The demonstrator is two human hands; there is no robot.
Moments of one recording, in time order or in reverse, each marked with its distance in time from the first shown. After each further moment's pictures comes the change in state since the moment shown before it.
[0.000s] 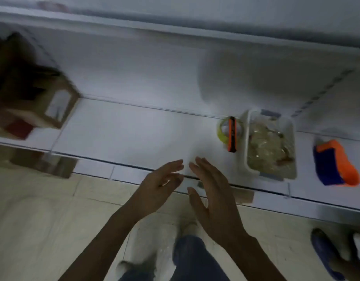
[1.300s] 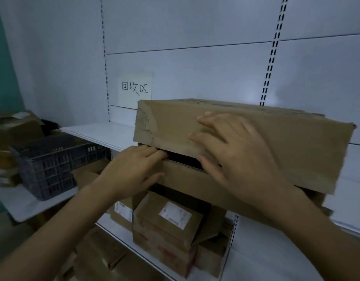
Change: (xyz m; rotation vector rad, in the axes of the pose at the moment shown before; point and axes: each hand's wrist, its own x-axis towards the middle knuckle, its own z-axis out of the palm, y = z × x) left_hand -0.249 -0.004 -0.667 1.437 0.876 0.652; right_hand 0.258 -0.603 0.175 -0.553 0.461 -1.169
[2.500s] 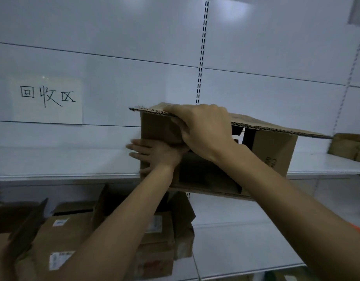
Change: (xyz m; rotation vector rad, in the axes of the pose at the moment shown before) left_hand 0.047 -0.032 -0.005 -1.357 -0.151 -0.931; right_hand 0.158 -0.136 0.029 -0.571 -0.089 0.360
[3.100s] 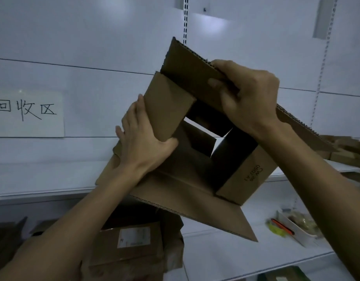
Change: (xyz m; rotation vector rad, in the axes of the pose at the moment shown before) left_hand -0.021 0.031 -0.050 0.242 0.078 0.863; right_hand 0.007 0.088 -0.070 0.068 0.355 0.046
